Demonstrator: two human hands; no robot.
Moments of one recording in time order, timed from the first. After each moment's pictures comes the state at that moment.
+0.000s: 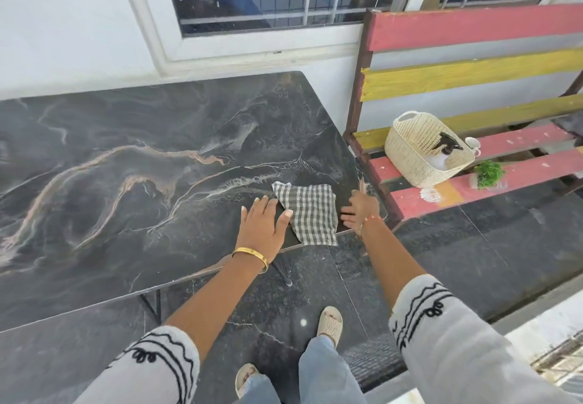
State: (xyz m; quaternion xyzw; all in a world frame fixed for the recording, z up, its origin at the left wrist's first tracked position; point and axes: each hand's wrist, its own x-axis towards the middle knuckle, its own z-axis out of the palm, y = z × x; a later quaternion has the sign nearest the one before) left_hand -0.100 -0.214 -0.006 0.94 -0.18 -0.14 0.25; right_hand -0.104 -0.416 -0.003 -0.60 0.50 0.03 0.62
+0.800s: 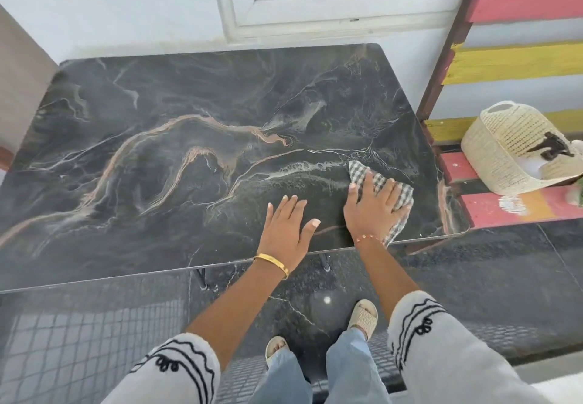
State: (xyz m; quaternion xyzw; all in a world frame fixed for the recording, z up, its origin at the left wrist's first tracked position) left_hand -0.091 -0.151 -0.036 0.95 -0.17 -0.13 0.22; right_hand -0.072 -0.318 -0.065 -0.94 0.32 0.01 0.14
